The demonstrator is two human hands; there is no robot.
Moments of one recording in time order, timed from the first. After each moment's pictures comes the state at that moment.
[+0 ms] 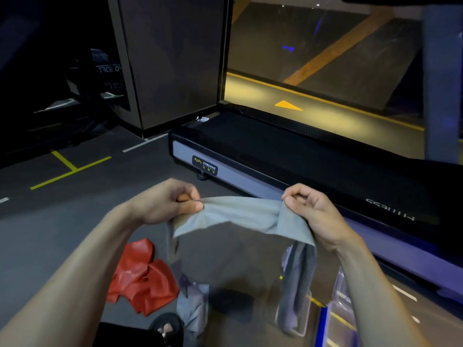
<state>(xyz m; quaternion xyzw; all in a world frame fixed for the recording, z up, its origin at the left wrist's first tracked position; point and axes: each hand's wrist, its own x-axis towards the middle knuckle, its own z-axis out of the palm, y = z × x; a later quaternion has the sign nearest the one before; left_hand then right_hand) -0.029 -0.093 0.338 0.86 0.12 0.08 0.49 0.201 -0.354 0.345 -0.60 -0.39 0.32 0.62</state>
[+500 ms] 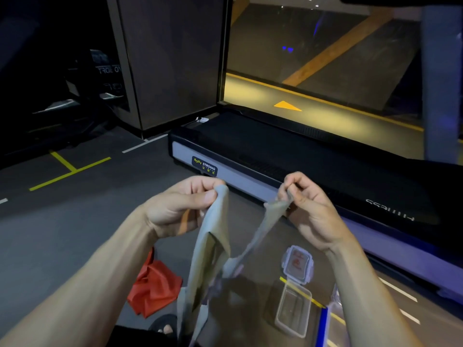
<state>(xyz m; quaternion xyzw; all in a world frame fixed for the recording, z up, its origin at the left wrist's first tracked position) -0.017 -0.147 0.364 0.56 -0.07 0.04 0.82 0.183 -0.339 0.356 -0.44 -0.41 0.38 0.70</state>
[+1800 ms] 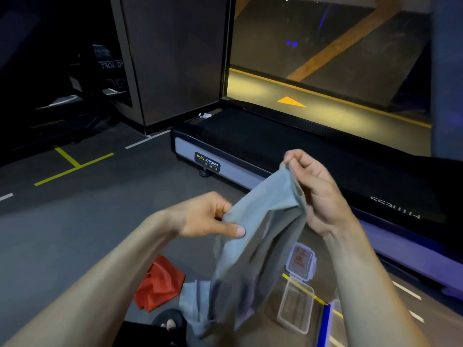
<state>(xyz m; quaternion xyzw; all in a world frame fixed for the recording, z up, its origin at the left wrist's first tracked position) -0.002 -0.155 0.344 0.81 0.06 -0.04 0.58 0.168 -0.324 0.391 -0.42 -0.38 0.37 0.73</state>
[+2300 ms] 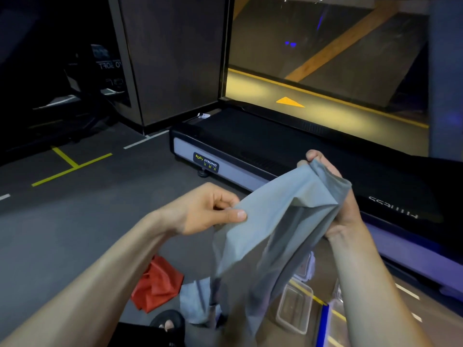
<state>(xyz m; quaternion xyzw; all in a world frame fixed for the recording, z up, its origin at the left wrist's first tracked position) -0.005 -0.164 0.362 0.79 0.04 0.04 0.61 0.179 -0.337 0.388 -0.34 -0.31 0.39 0.79</state>
